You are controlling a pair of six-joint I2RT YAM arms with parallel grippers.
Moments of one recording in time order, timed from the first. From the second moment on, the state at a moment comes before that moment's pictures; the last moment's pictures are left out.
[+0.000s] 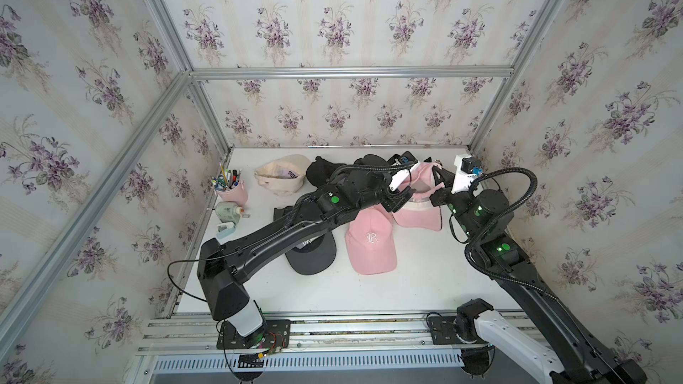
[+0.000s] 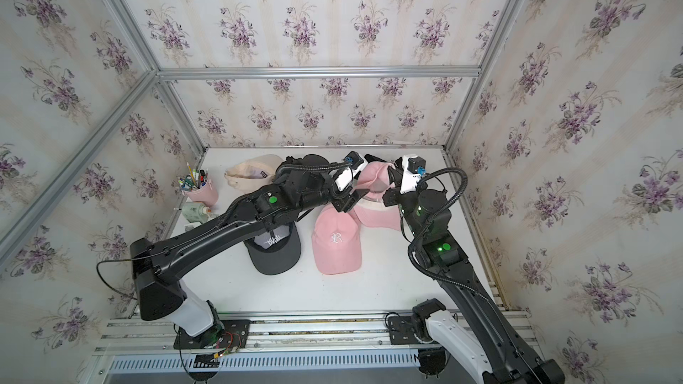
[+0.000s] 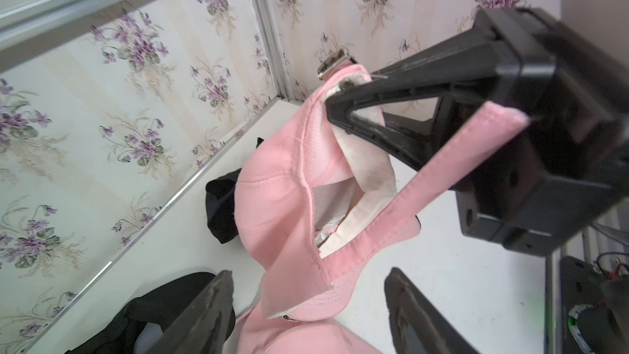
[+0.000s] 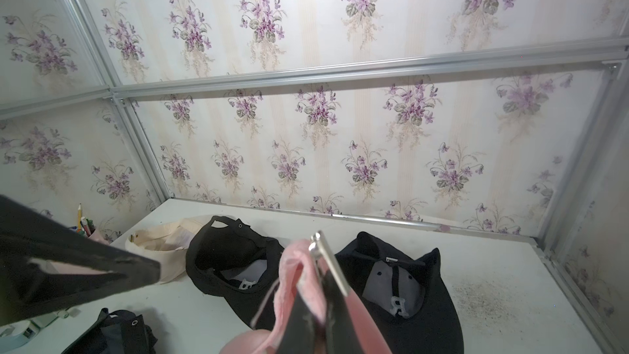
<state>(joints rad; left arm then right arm) -0.92 1.62 1.60 -0.35 -0.05 0.13 0.37 0.85 0.79 0.07 0.08 0.13</state>
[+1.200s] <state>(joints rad) -1.01 1.90 1.52 0.17 0.06 -0.08 0.37 0.97 1.02 -0.09 0.29 0.57</state>
